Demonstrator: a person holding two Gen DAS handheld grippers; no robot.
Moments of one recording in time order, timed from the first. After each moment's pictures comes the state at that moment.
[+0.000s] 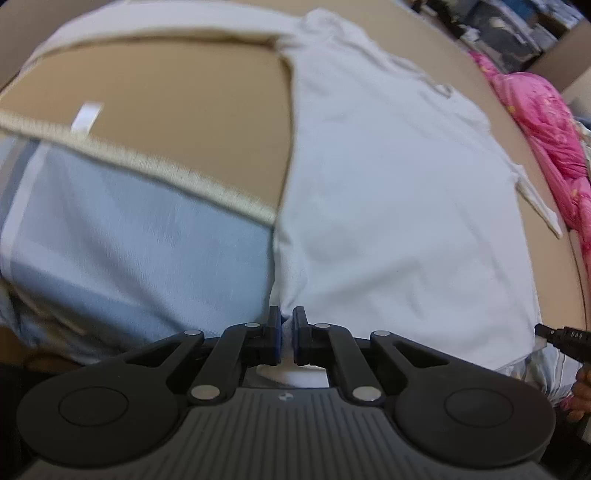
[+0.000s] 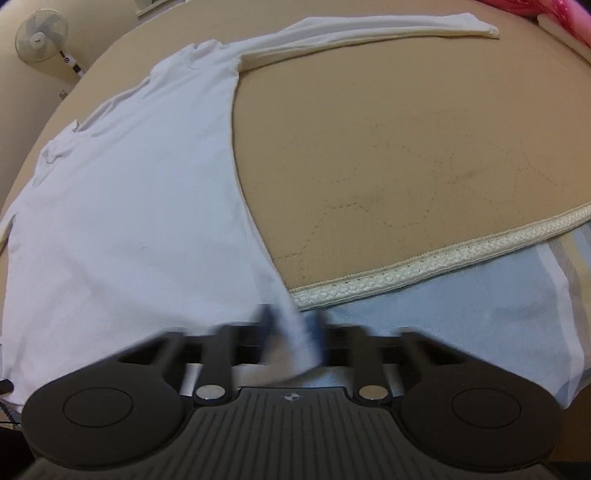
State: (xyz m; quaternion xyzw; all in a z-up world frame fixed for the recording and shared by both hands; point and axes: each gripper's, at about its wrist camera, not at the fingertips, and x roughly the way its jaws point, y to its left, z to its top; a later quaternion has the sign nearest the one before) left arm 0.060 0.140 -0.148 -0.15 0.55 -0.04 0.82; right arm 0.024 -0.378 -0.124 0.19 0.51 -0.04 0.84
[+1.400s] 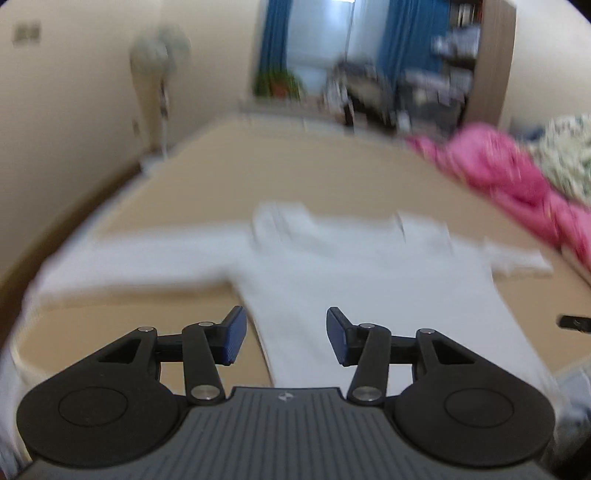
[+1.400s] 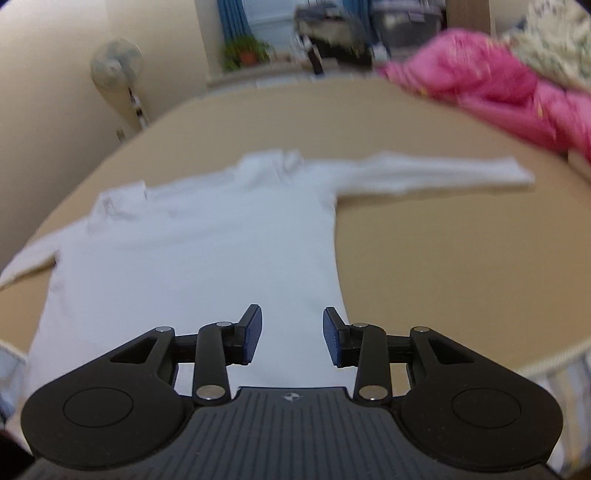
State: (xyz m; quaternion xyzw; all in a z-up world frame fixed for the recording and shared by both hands) left arm 0.105 0.122 -0.035 -0.02 0.29 -0.05 0.95; right arm 0.037 -0.328 -0.047 0.07 0.33 0.00 0.94
